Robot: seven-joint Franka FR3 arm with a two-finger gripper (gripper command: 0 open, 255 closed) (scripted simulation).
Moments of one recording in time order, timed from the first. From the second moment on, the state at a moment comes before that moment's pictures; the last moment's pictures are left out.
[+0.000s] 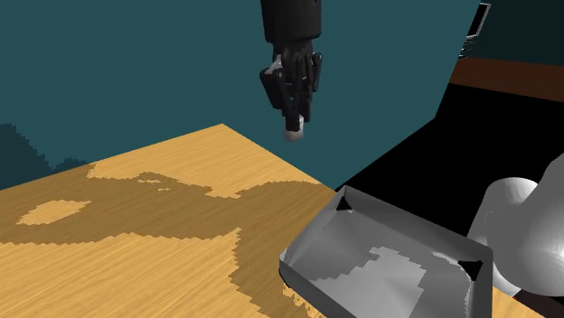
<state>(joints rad) 0.27 -0.26 0.38 -1.64 0.08 1.30 0.35</state>
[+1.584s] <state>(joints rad) 0.40 -0.69 0.48 -2.02 0.31 1.29 0.54</state>
